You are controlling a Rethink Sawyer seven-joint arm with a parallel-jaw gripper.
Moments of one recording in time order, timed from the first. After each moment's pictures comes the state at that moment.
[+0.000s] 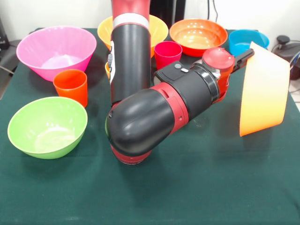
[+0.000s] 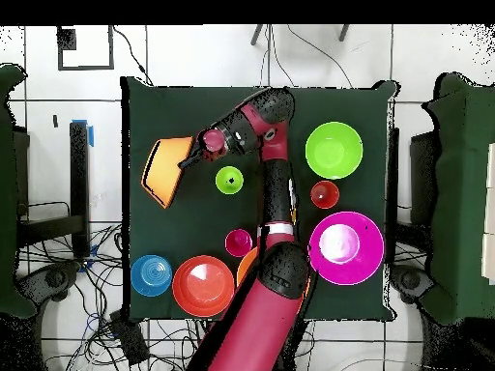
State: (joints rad) arm -0.54 0.39 1.36 0.50 -0.11 2.15 1.45
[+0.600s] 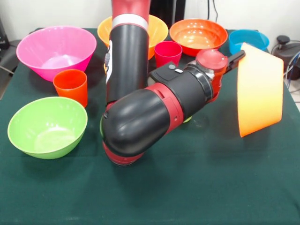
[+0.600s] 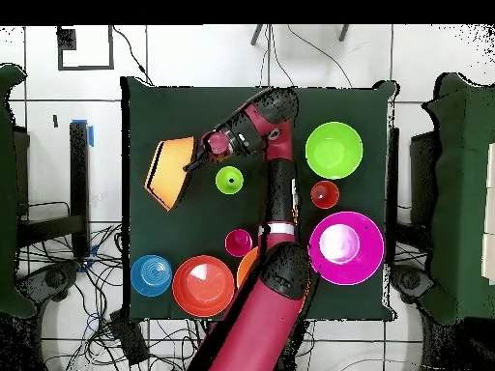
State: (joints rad) arm -0.55 0.39 1.40 0.46 -0.21 2.23 1.42
